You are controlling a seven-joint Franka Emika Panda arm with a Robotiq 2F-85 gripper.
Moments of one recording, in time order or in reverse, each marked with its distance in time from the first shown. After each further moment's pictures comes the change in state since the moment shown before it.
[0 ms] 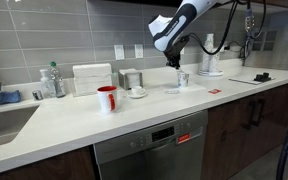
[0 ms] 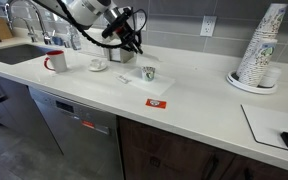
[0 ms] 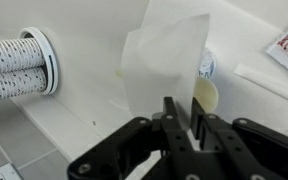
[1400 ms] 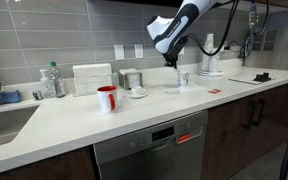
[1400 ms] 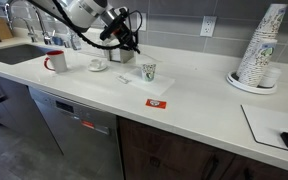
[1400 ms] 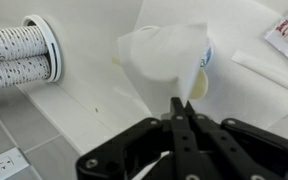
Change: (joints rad) arm 0.001 -0.029 0.018 -0.065 -0.071 0.077 0.077
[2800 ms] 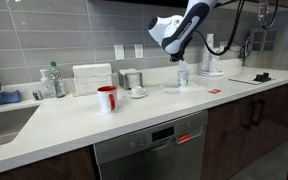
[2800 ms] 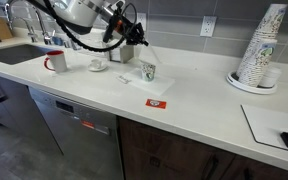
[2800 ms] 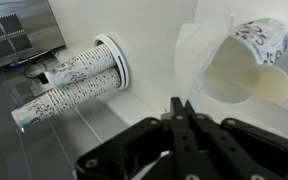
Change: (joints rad) arm 0.008 -0.061 -0.025 -0.073 -0.308 -0.025 0.428
